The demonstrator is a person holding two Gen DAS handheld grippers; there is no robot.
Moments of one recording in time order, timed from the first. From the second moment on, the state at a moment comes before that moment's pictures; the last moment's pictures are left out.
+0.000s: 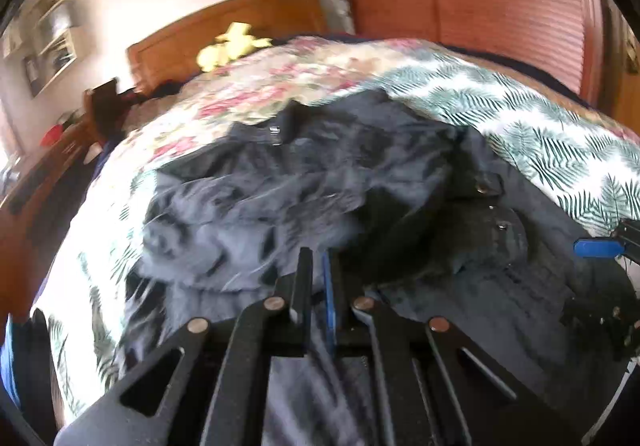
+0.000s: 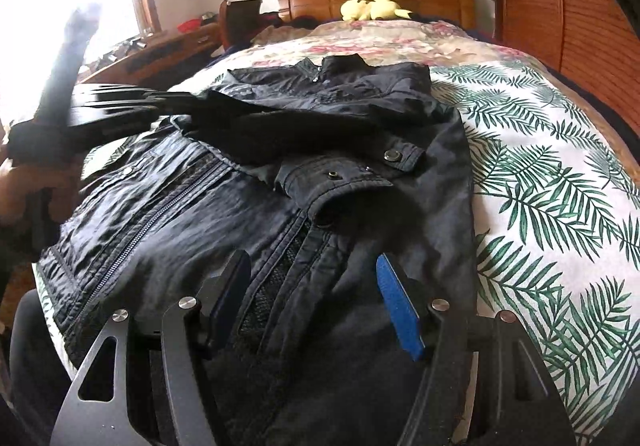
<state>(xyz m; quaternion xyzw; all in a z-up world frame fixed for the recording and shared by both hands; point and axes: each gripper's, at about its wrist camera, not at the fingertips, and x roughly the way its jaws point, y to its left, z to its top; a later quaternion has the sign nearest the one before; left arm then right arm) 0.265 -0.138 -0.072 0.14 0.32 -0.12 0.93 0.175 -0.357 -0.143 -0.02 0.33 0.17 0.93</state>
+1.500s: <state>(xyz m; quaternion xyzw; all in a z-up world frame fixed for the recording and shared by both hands) 0.312 -0.183 -0.103 0.20 0.39 -0.17 0.88 0.178 -0.362 -0.145 0.00 0.34 0.19 0.92</state>
